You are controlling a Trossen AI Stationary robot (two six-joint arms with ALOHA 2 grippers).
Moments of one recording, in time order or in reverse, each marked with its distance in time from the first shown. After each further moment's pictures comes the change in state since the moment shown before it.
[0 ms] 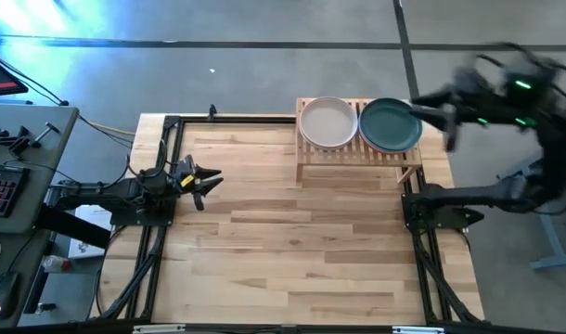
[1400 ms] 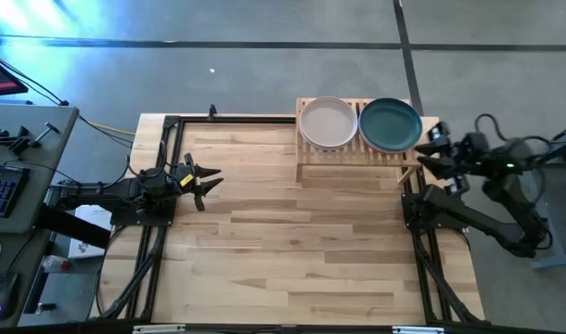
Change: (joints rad) left arm 0.000 0.000 0.000 0.001 -0.006 0.155; right arm 0.001 -0.799 -1.260 1.167 -0.312 0.457
